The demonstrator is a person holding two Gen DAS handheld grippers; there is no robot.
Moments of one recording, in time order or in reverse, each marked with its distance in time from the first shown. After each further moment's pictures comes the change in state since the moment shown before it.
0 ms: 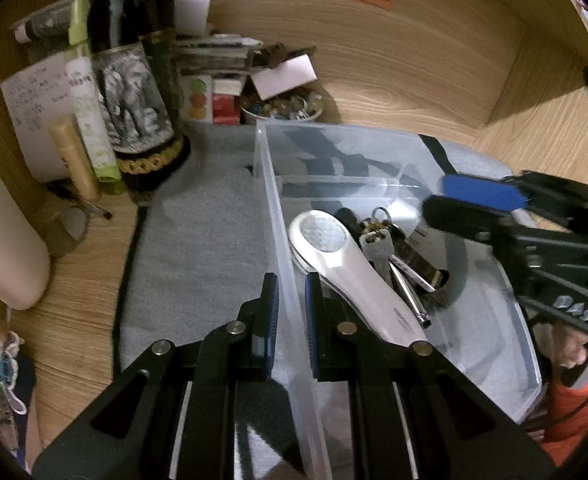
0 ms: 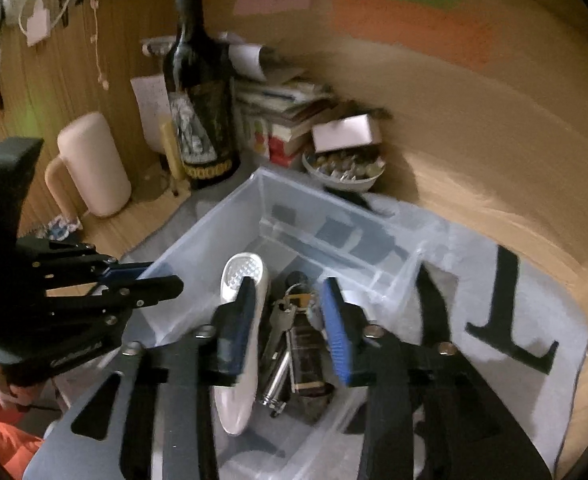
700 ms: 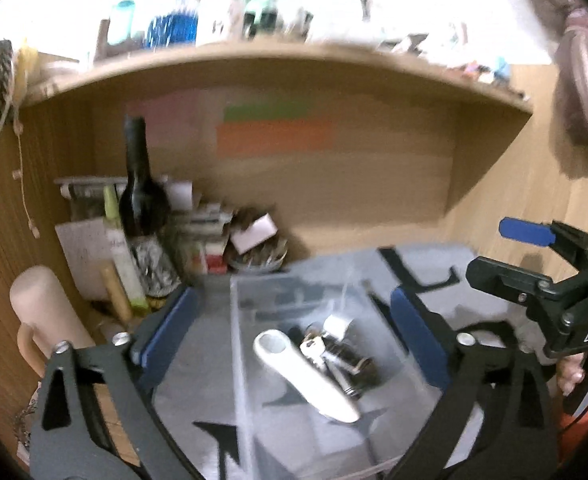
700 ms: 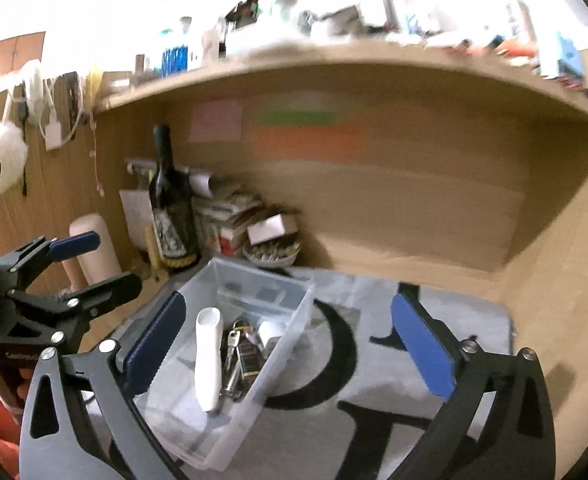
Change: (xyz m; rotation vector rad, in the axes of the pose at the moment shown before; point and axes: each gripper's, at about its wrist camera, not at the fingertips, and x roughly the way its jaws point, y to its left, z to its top) left arm -0.119 -0.075 -0.001 0.121 -0.482 0.051; right arm -0.137 -0.021 -0.040 0.117 -0.364 -0.159
